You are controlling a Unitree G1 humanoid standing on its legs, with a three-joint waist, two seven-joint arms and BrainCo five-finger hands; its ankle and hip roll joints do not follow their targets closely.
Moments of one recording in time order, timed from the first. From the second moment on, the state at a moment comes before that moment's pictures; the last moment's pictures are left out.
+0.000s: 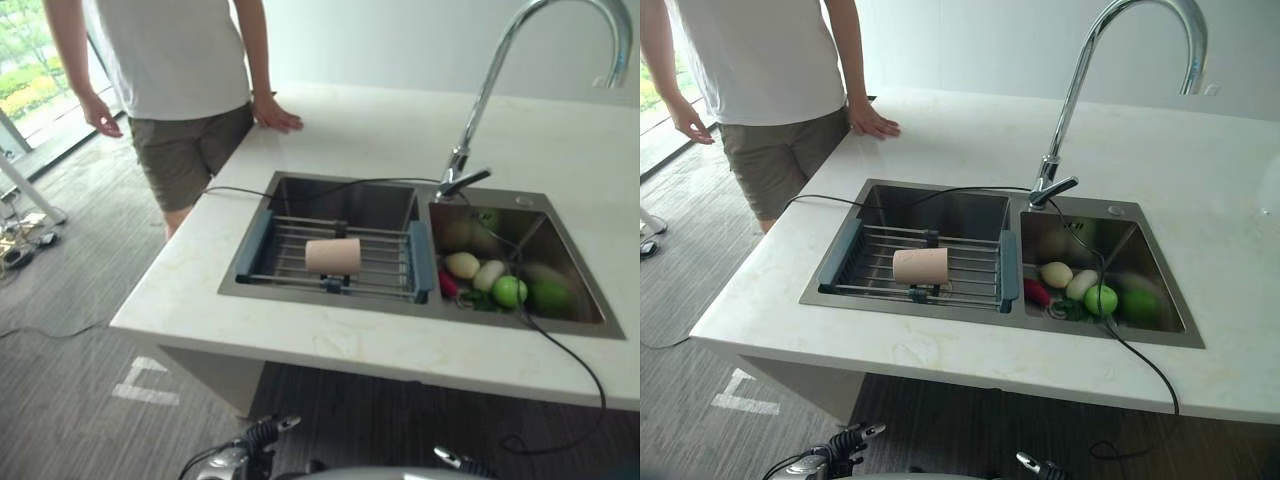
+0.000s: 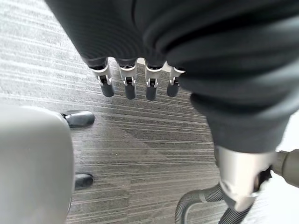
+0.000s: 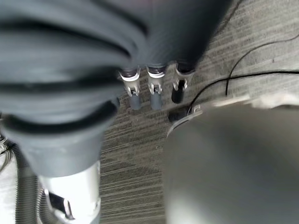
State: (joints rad) left arm -0.04 0.23 -0.35 1.23 -0.45 -0.05 -0.14; right arm 0.00 -0.21 0.22 1.32 0.57 -0.05 0.20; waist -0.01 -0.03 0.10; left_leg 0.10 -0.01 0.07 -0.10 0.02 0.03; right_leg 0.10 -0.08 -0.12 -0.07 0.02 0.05
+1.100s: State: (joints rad) left arm -0.57 1.22 -0.25 0.27 -0.34 0.01 0.06; right arm 0.10 -0.29 0.18 1.29 0.57 0.04 0.17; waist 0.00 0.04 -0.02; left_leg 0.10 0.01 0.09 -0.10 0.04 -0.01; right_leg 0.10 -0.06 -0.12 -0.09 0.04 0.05
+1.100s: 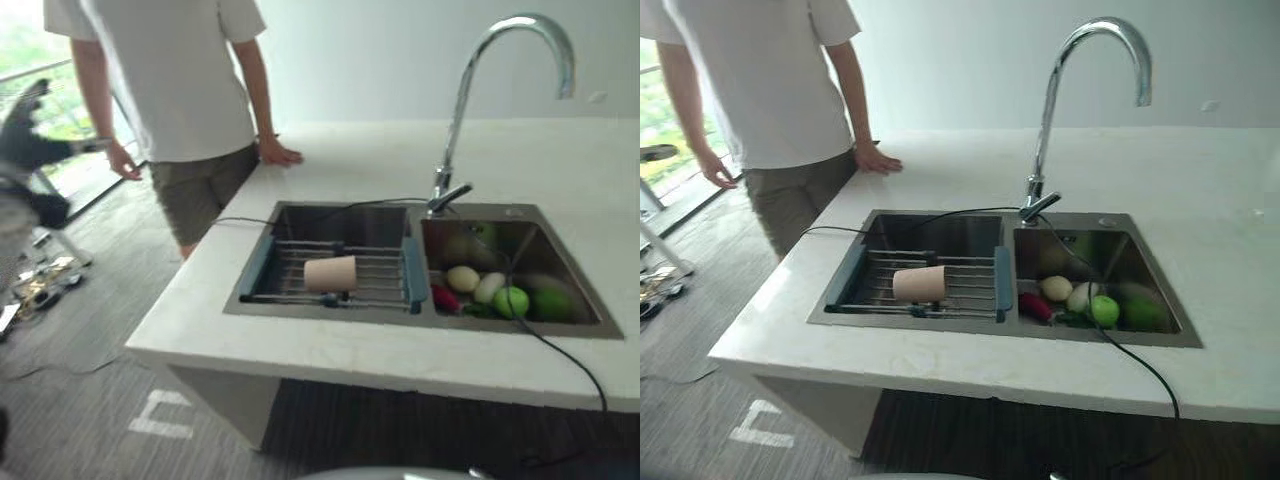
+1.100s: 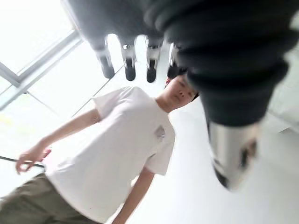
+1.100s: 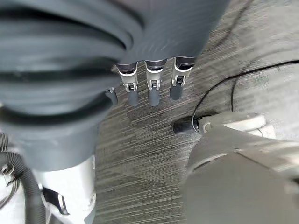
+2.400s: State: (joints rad) left arm -0.56 0.99 -0.56 0.32 0.02 0.05 -0.24; right arm 0.06 -0.35 0.15 1.21 0.61 0.00 0.19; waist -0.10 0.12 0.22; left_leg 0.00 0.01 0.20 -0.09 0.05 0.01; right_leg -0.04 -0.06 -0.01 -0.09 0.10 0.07
